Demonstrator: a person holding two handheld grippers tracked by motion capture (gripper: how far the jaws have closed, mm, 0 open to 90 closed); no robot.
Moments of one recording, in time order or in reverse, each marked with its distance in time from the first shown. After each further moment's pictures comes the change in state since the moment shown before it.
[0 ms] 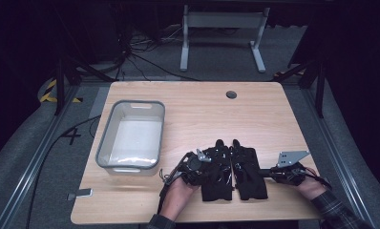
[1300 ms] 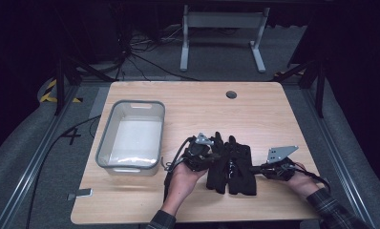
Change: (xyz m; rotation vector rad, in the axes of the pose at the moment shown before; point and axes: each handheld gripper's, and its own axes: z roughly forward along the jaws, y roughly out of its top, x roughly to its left) left arm 0.003 0.047 -0.031 -0.190 -0.149 -0.037; right arm -0.002 0.023 0.023 -0.002 0.045 -0.022
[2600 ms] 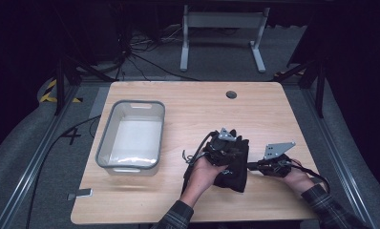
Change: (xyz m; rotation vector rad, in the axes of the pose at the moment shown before) left arm -0.021 0.031 0.034 -0.027 -0.057 0.085; right arm -0.005 0.009 0.001 -0.028 -0.011 0.003
